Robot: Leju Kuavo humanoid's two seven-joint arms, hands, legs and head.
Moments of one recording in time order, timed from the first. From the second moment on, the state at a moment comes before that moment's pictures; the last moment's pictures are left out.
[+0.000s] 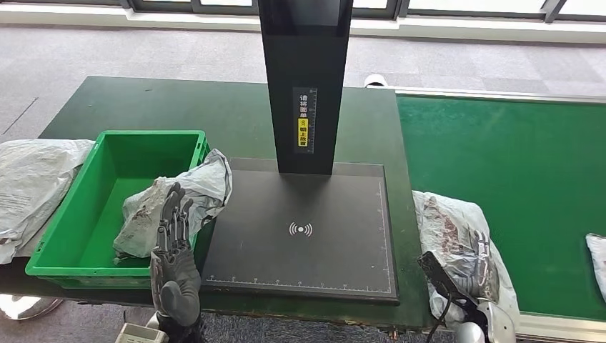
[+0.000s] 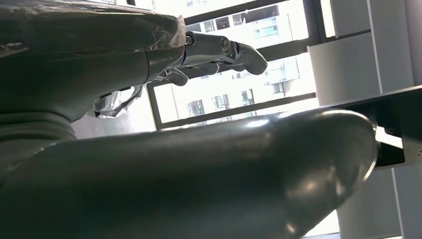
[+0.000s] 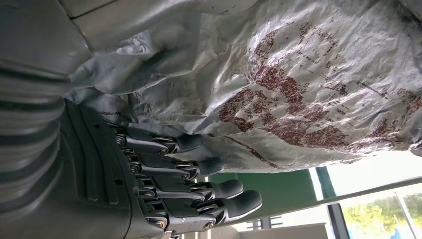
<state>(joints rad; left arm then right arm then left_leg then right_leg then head) 0.24 -0.24 -0.30 -1.82 -0.26 0.28 -0.67 -0.07 0.00 -0.24 -0.90 1.03 -0.34 -0.16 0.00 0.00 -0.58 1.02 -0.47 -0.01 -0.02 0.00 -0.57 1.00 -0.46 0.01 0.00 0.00</state>
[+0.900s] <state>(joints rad) 0.26 -0.24 -0.30 -1.82 -0.26 0.24 -0.65 -0.05 -0.07 -0.26 -0.83 1.22 -0.21 -0.12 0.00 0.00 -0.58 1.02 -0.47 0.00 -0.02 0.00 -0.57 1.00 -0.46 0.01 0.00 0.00</state>
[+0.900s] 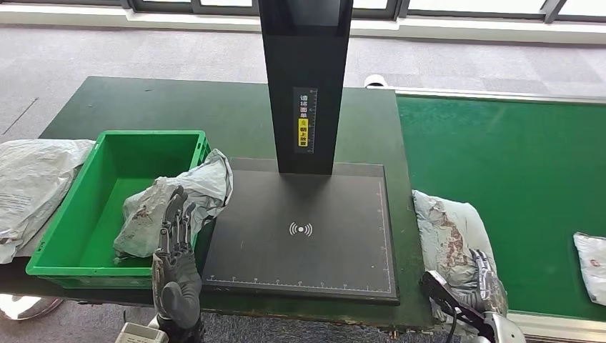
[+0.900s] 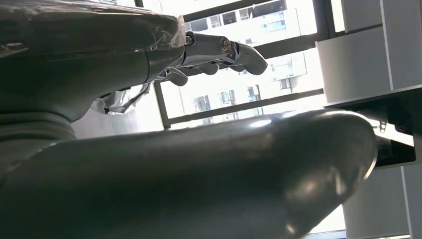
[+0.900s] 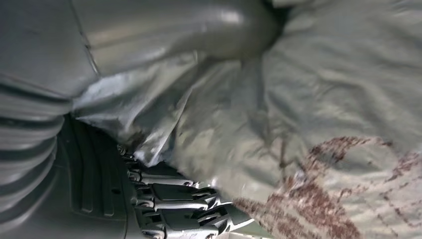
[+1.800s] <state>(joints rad) 0.26 -0.24 -0.29 -1.81 -0.25 0.26 -0.66 -0.05 -0.04 -0.18 -0.98 1.02 -0.45 -0.27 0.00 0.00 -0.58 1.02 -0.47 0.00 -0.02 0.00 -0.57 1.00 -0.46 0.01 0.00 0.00</state>
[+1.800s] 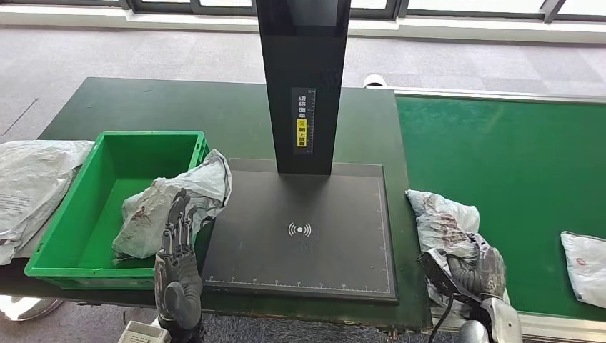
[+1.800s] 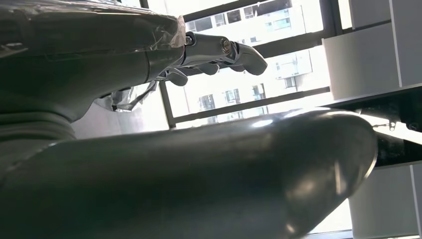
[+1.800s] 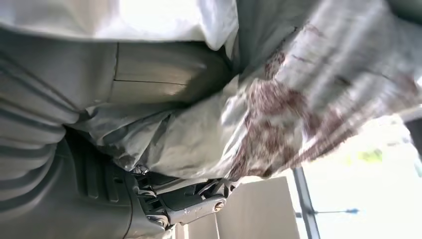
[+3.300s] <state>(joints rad) 0.19 -0.26 -0.27 -1.73 -0.20 0.12 -0.70 0.06 0.19 0.22 -1.40 0.73 -0.56 -0.66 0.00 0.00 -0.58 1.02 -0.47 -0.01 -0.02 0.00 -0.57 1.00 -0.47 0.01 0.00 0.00</state>
